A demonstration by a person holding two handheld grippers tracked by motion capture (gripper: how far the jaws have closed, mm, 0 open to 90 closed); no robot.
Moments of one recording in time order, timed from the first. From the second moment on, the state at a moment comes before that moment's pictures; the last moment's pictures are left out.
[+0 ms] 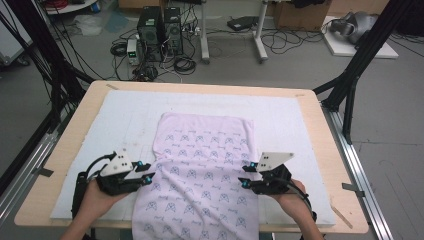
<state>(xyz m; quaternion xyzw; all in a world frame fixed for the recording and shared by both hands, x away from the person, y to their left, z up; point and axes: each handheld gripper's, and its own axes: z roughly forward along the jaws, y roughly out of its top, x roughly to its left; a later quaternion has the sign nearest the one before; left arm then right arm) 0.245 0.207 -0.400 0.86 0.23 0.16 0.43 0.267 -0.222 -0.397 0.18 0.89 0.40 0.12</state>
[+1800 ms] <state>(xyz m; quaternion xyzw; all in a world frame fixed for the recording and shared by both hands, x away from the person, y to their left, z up) 0.192 0.222 -0.438 0.88 0.22 0.13 0.41 0.216 -0.231 -0.431 0.12 0.91 0.40 0.02</state>
